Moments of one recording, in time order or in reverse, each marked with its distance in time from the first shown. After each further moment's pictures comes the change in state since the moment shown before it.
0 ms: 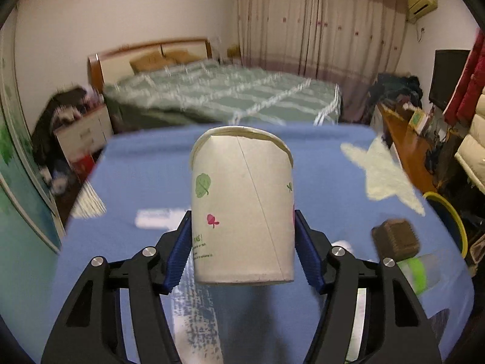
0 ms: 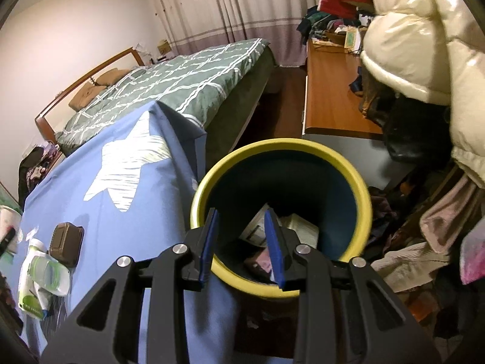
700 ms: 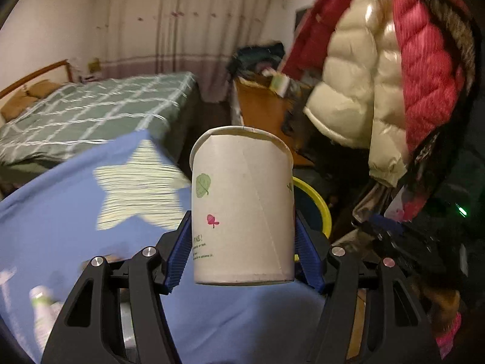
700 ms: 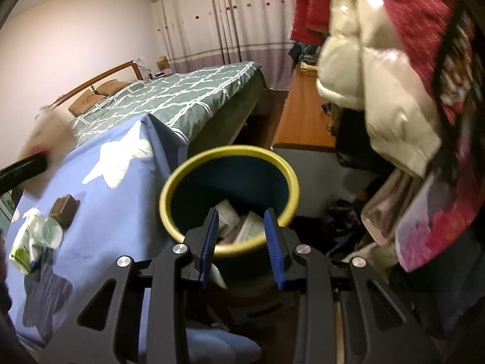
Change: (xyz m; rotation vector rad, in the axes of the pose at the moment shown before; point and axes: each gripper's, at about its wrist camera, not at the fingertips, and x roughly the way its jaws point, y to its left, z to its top) left arm -0.042 -0.321 0.014 0.330 0.092 -0.555; right arm -0.078 -0.064 -0.042 -0.039 -0.103 -0.043
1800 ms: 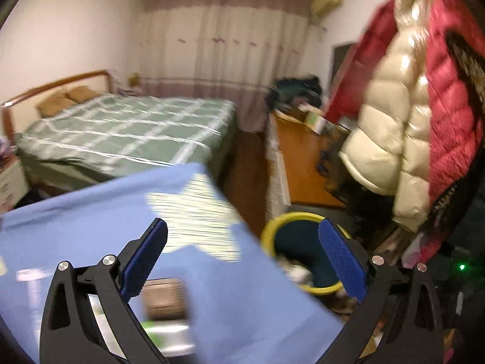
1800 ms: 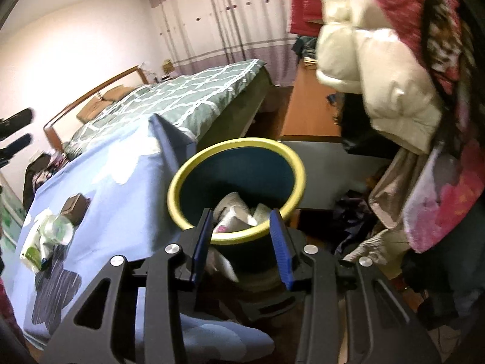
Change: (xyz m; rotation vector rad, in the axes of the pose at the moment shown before) left arm -0.076 0.060 0.008 -0.122 -0.188 0.197; right arm 0.000 0.004 -0.011 0.019 0.008 0.071
